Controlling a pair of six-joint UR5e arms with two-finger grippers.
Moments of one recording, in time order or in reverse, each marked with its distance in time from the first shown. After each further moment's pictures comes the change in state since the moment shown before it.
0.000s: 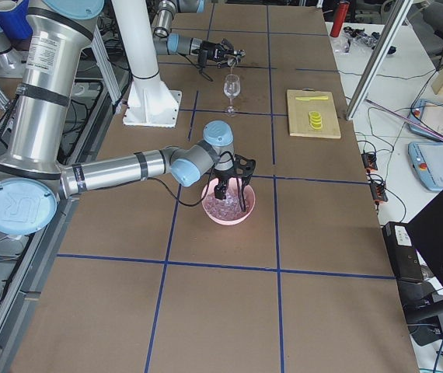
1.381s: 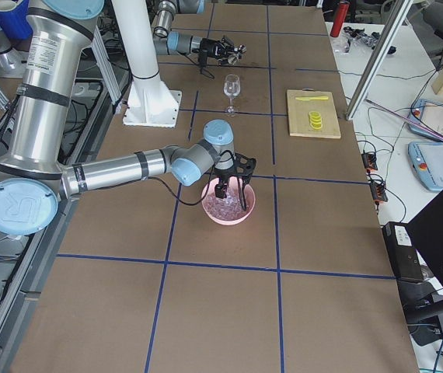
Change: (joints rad) left arm -0.005 -0.008 -0.001 -0.103 0.016 0.158; right arm 0.000 0.006 0.004 0.002 0.001 0.000
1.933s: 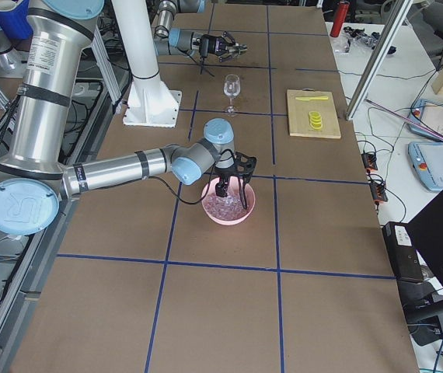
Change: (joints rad) left arm -0.011 0.006 0.003 -0.122 -0.023 -0.219; right arm 0.000 0.003 0.003 0.000 0.000 0.000
